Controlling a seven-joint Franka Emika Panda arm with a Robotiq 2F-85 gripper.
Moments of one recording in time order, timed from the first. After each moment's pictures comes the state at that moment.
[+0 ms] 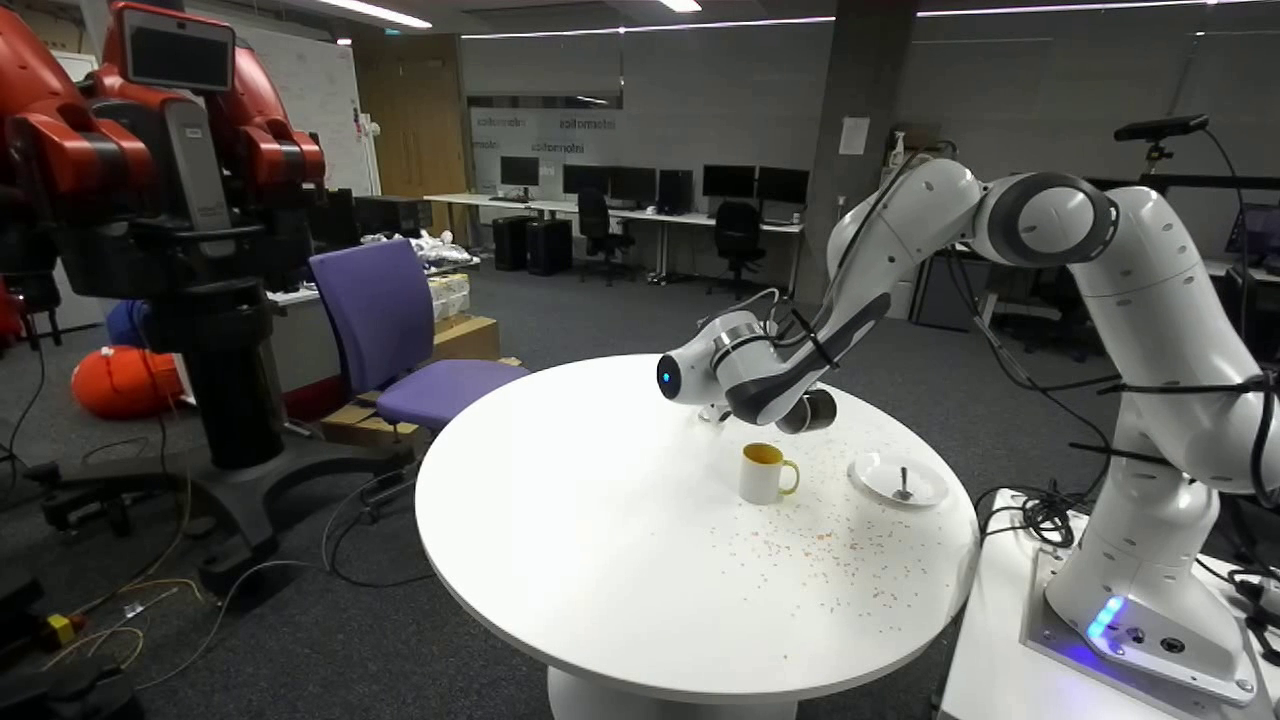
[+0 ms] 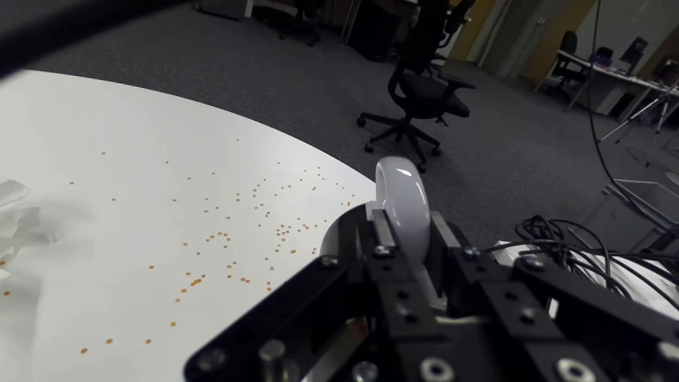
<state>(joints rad) 0.22 0.59 0.17 -1.75 -1.01 1.30 -0.93</state>
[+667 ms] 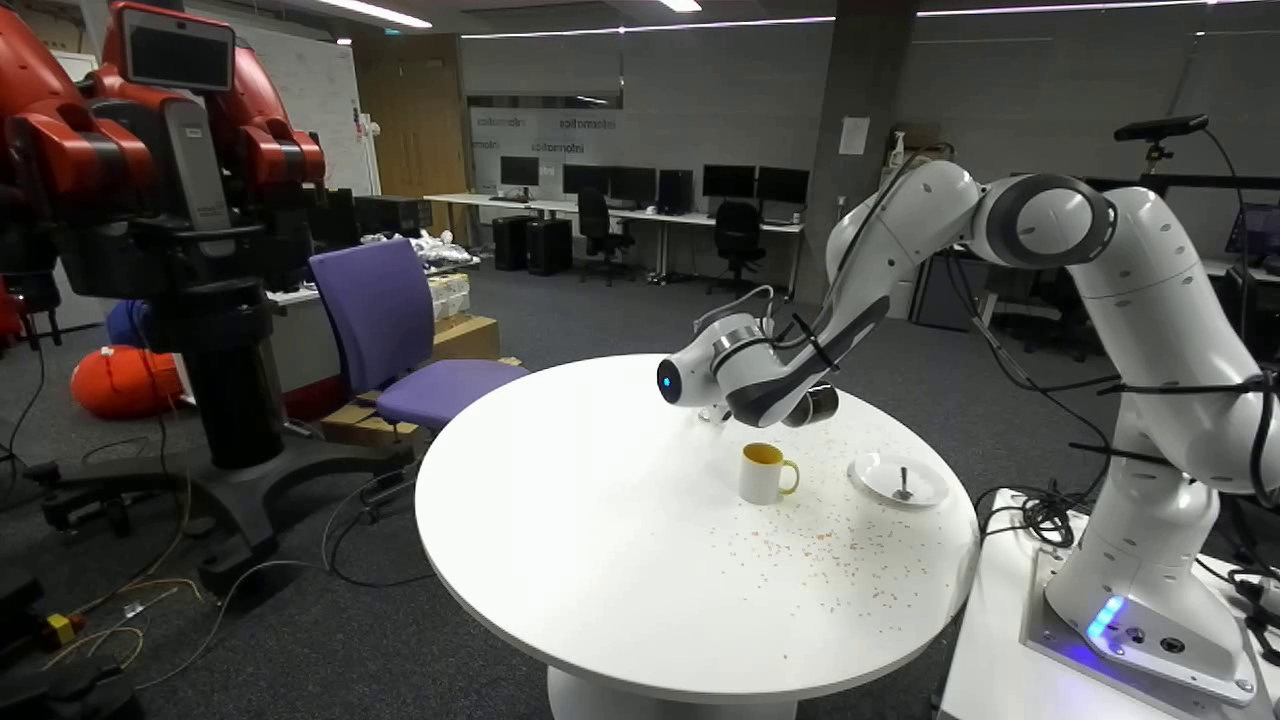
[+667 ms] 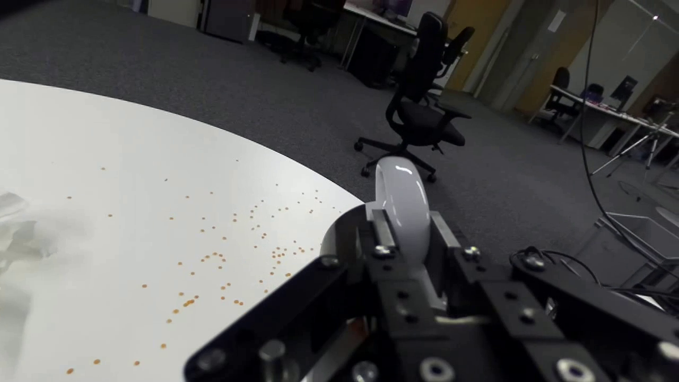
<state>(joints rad) 0.23 0.60 0.17 -1.74 -1.06 1.27 -0.98</state>
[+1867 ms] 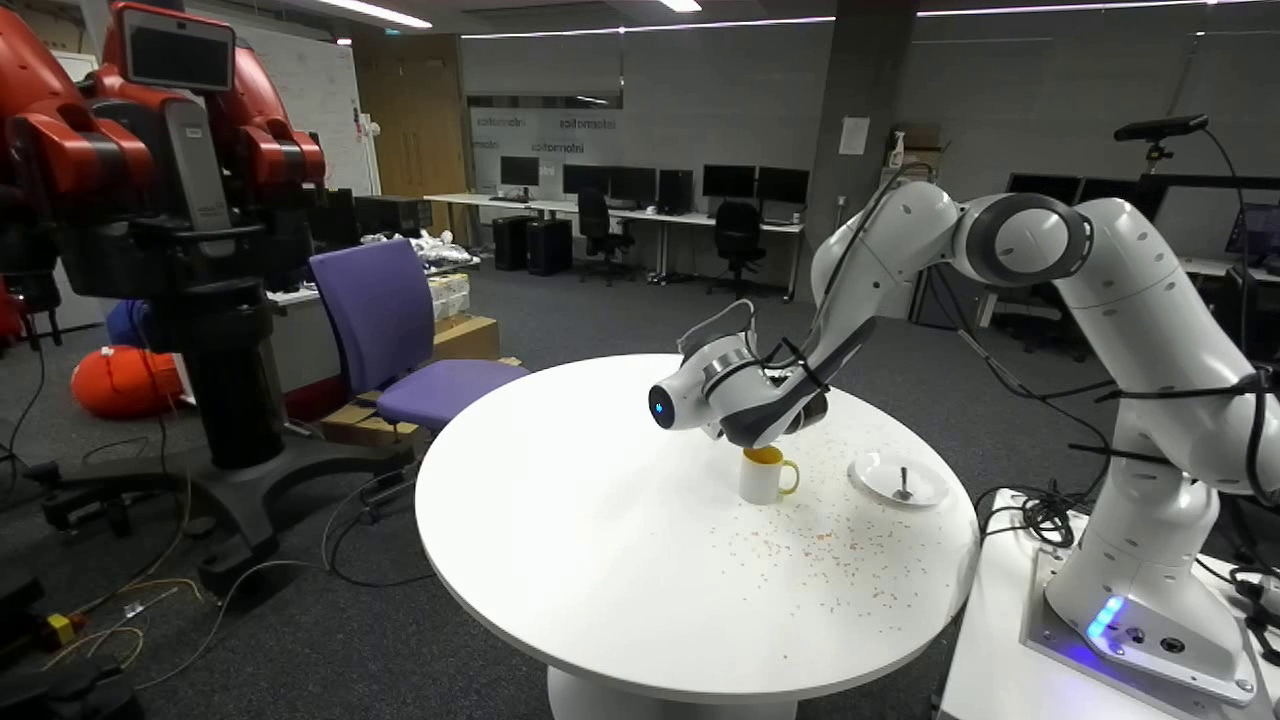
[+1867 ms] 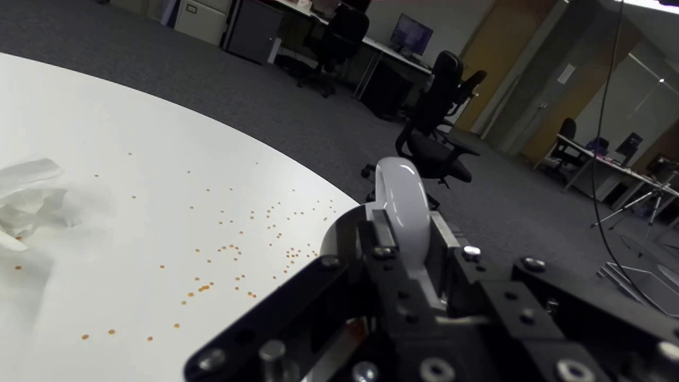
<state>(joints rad) 0.25 0.69 0.17 -1.69 -1.13 1.25 -1.06</state>
